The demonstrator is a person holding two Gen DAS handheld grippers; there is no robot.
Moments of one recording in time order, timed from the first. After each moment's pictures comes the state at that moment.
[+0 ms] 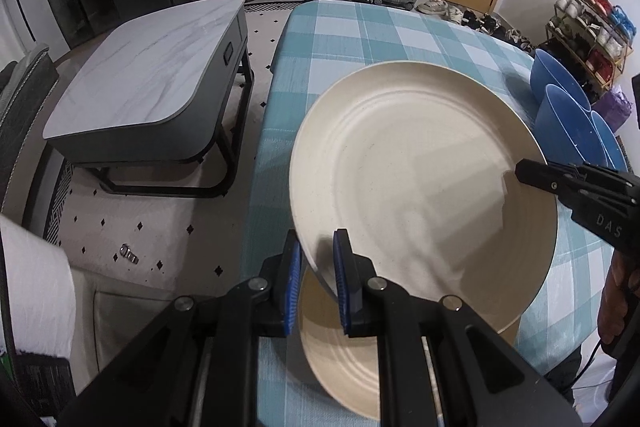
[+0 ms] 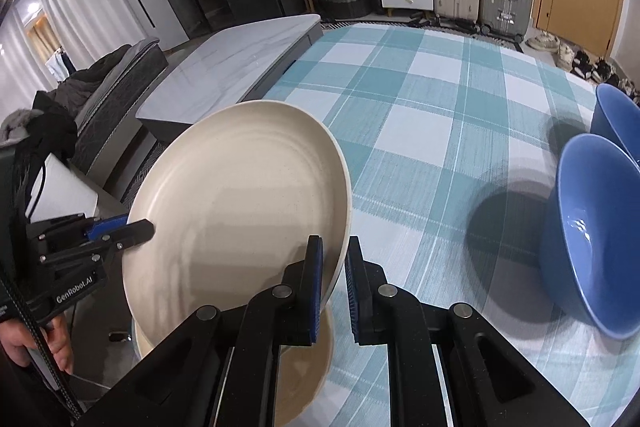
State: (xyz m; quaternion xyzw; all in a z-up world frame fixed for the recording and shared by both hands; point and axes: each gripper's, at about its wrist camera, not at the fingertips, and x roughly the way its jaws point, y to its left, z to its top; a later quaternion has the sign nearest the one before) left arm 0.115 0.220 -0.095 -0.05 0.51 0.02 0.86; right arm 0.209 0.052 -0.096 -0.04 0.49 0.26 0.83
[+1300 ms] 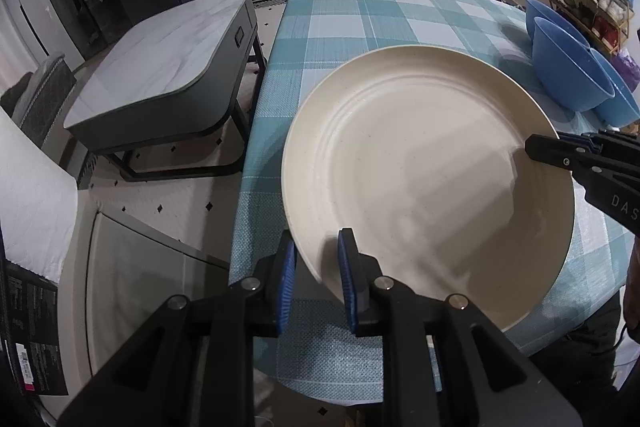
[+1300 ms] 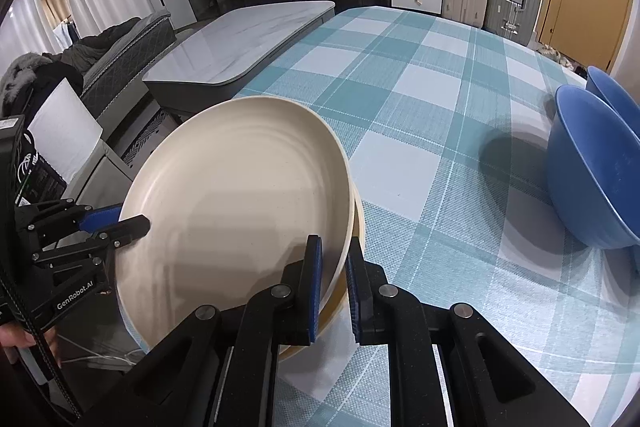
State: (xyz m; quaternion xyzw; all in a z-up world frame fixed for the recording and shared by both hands) left arm 0.047 0.194 -0.130 0.01 0.51 0.05 0.86; right arm 0.134 0.050 -0.126 -0.09 0.48 0.26 0.83
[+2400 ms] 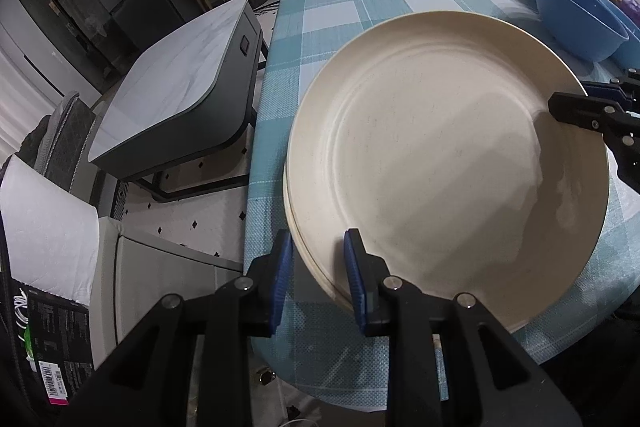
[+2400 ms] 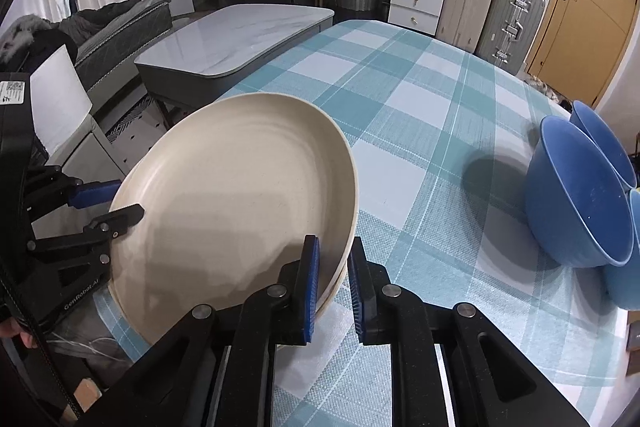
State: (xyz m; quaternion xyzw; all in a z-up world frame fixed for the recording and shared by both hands) left arm 0.050 0.174 -0.143 0.10 0.52 0.07 0.84; right arm 0.118 0.059 -0.124 -0.15 0.45 0.24 0.85
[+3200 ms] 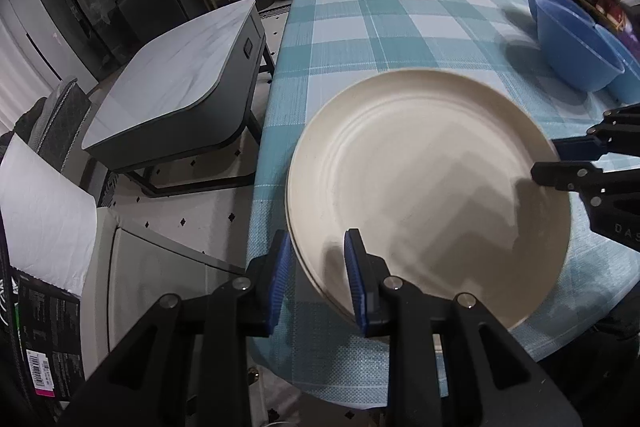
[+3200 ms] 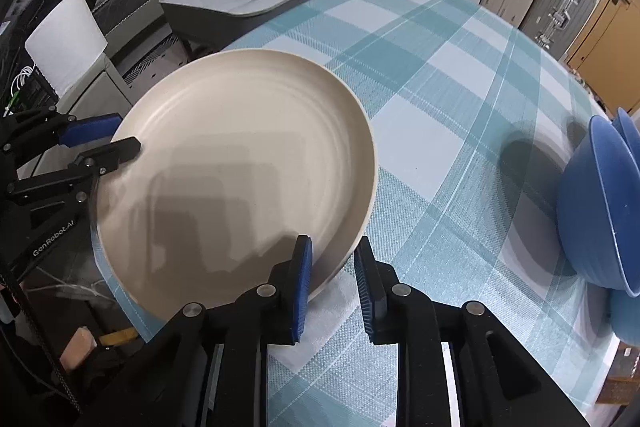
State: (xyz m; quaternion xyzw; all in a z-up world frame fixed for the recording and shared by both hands) left arm 0.044 0.184 -0.131 0.05 0.51 0.07 0.86; right arm 0.133 0.068 -0.145 -0.20 0.53 0.29 0.77
